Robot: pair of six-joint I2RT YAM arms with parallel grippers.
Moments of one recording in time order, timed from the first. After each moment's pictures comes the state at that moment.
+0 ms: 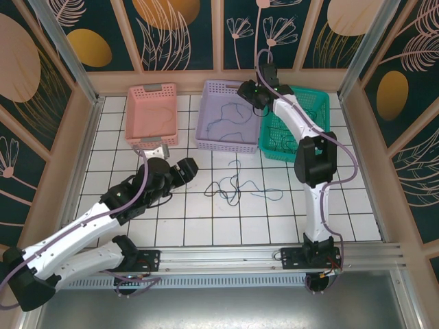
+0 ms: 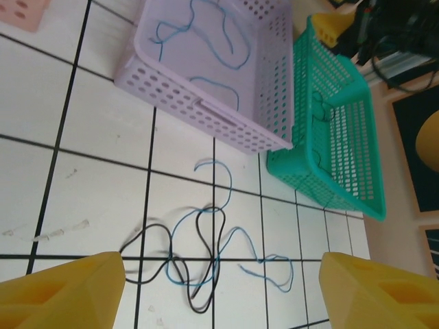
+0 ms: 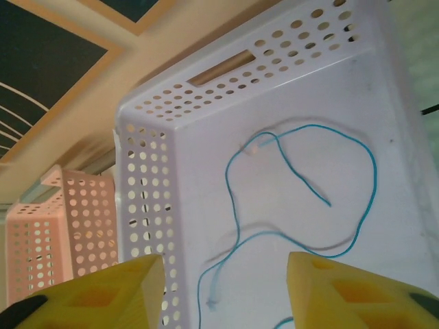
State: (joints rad) left arm -0.82 0.91 0.76 -0.40 -0.19 -1.05; right arm 0.33 2.19 2.05 -0.56 -0.12 0.77
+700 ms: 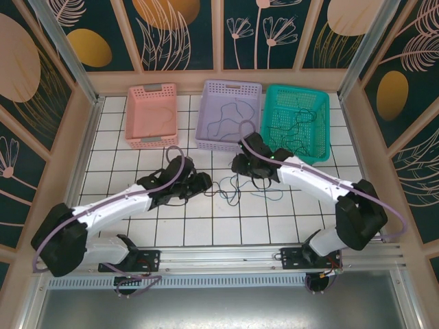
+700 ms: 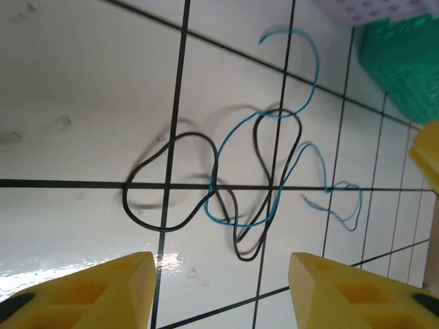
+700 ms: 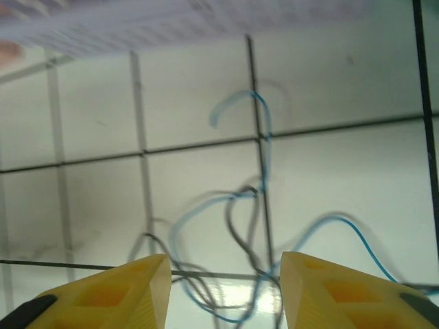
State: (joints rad) left arm -0.77 1.30 0.70 -0.24 0.13 -1.09; right arm 0.71 1.48 1.00 -0.54 0.05 0.83
